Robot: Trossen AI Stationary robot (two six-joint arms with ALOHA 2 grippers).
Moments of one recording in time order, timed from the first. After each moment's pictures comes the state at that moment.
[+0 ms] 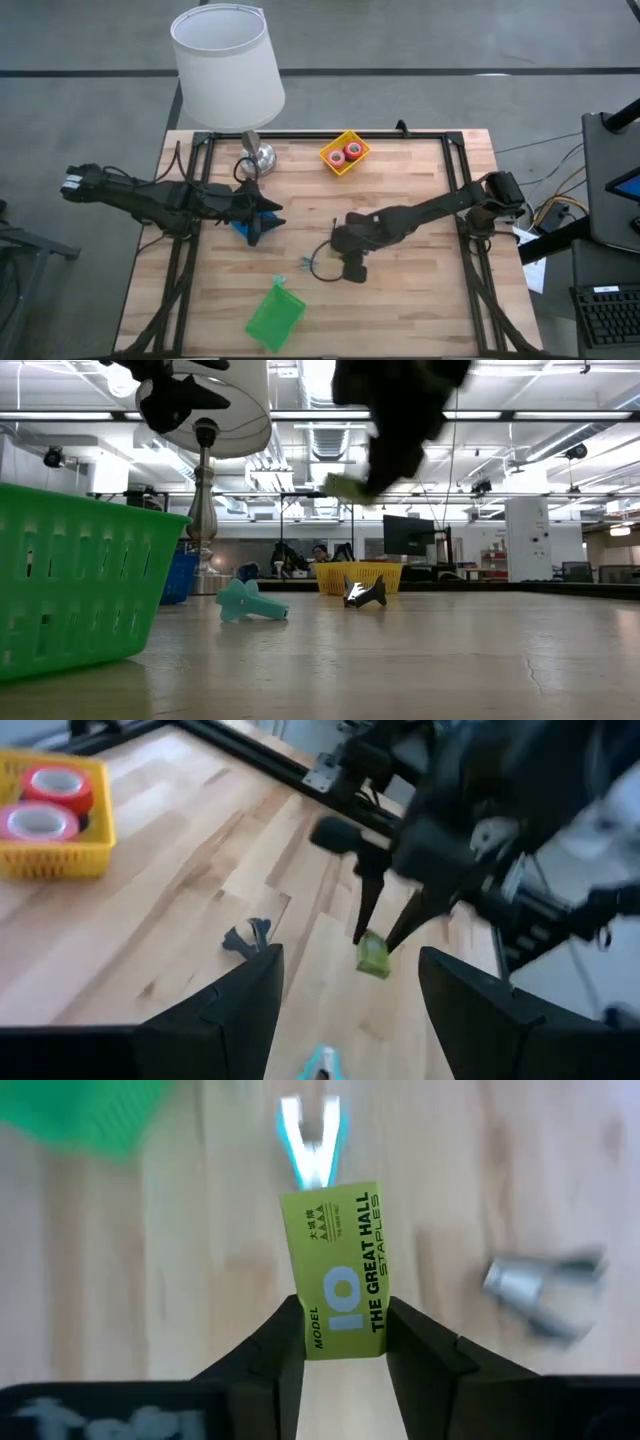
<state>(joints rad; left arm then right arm) -0.16 0.90 0.76 -0.23 -0.20 -0.54 0.21 1.79 1.33 -0.60 0.03 0.35</state>
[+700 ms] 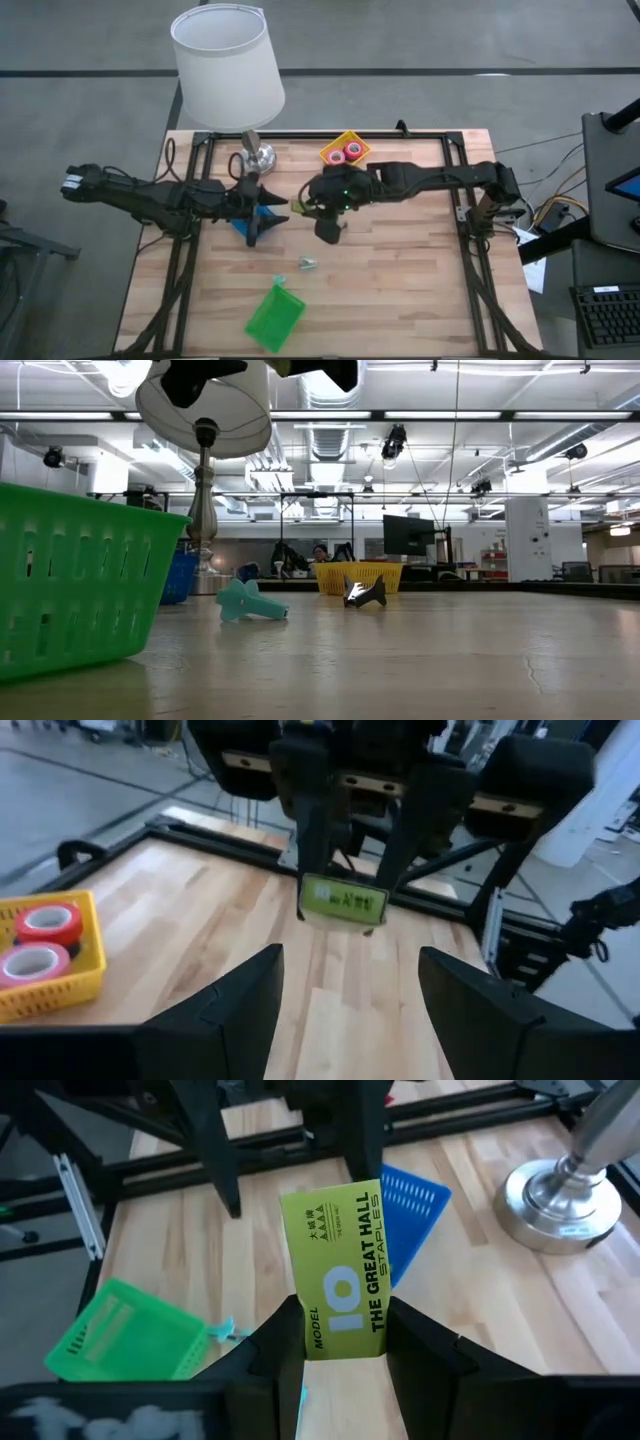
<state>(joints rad) -0.16 0.90 0.76 -0.03 -0.22 -0.31 0.06 1.79 1.77 -0.63 0.03 0.26</state>
